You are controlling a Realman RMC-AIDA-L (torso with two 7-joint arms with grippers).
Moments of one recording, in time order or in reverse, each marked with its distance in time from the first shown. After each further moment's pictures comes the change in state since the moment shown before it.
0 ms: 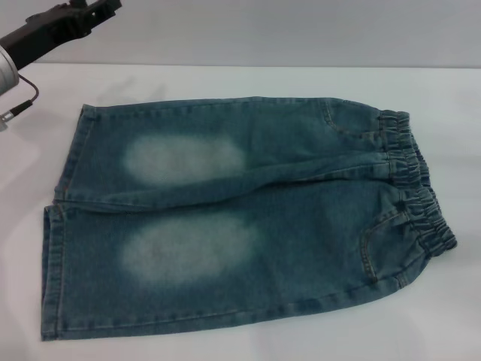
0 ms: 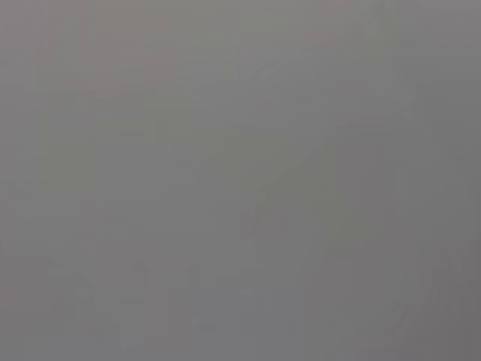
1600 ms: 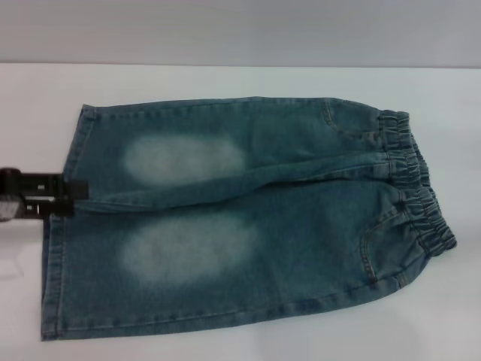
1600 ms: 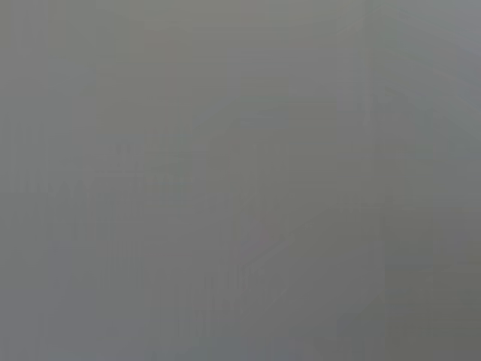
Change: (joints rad) left arm 0.111 0.160 -0.369 0.059 0.929 0.828 -0.933; right arm -0.035 -0.021 0.077 -0.109 -0.008 0.216 -0.337
